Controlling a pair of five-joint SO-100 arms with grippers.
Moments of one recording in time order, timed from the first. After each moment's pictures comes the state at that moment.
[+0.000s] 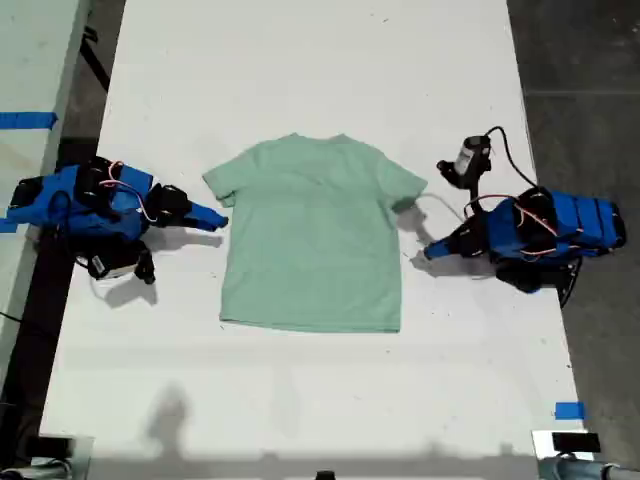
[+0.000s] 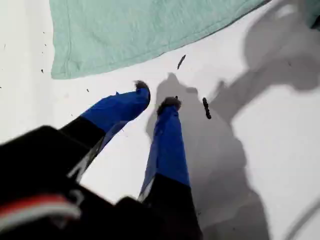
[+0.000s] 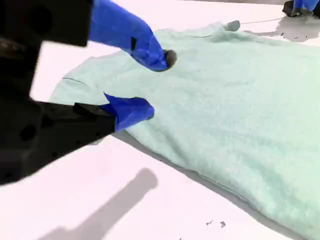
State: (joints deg) arm 0 -10.6 200.0 182.1 61.5 -1.4; arm 1 5.6 199.1 176.9 71.7 -45.2
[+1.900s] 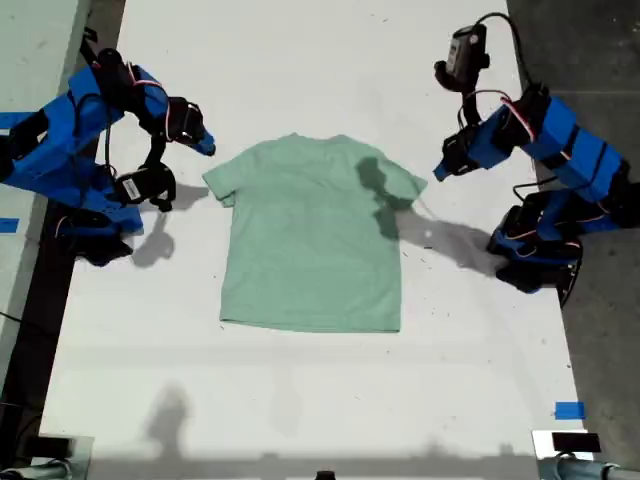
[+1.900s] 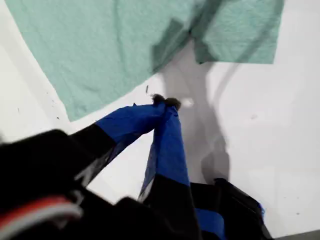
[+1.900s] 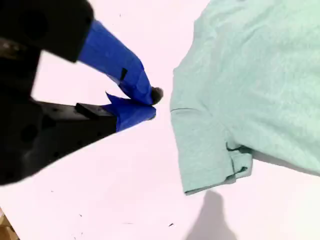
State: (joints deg) arm 0 -40.9 119.2 102.8 90.4 34.2; arm 1 32.8 126.5 101.2 91.4 -58.3
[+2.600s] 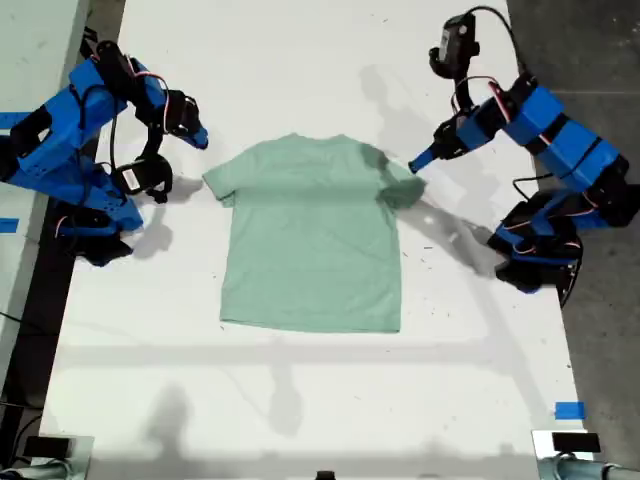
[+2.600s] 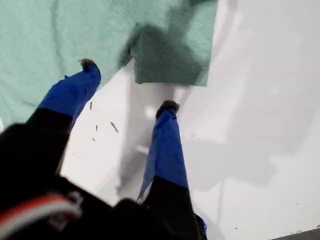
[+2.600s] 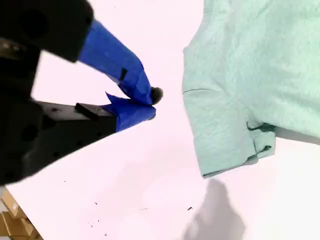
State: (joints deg) arm 0 -46.0 117.1 102.7 92.3 39.6; arm 1 47.2 121.7 110.8 77.5 -74.8
